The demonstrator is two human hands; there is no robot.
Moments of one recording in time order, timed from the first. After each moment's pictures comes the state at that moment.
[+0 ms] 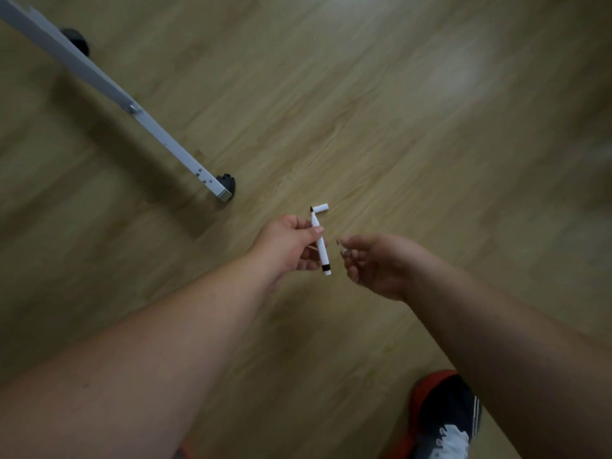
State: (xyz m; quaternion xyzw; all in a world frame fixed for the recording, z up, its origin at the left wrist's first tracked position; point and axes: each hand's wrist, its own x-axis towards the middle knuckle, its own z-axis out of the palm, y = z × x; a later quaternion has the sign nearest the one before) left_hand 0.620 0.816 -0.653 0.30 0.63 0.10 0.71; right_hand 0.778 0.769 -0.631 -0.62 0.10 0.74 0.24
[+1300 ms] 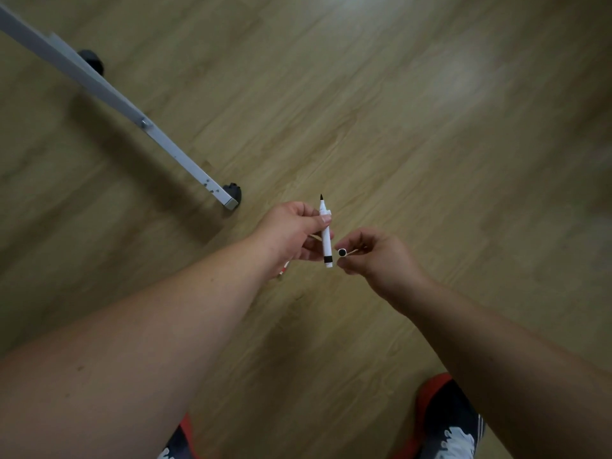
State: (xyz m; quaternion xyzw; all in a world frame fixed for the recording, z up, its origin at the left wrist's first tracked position) left_hand 0.625 0.842 -0.612 0.33 0.60 0.09 0.73; right_hand 0.773 0.755 -0.618 -0.69 -0.27 0.62 0.28
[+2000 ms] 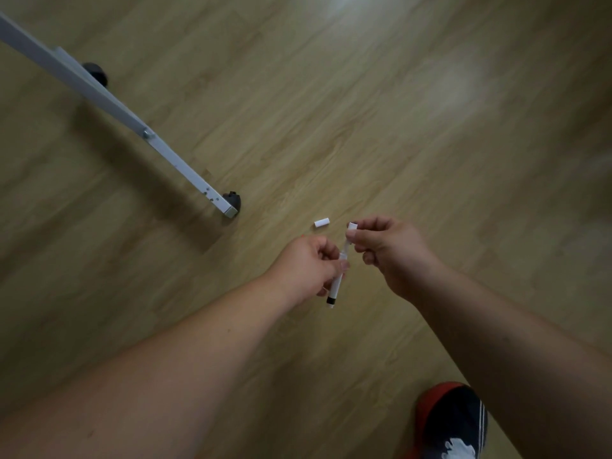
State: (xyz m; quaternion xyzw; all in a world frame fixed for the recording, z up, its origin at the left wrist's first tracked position) left_hand 0.635 0.803 -0.617 0.48 0.57 0.02 0.66; right_hand 0.789 0.779 -0.620 -0.67 -0.14 0.63 0.37
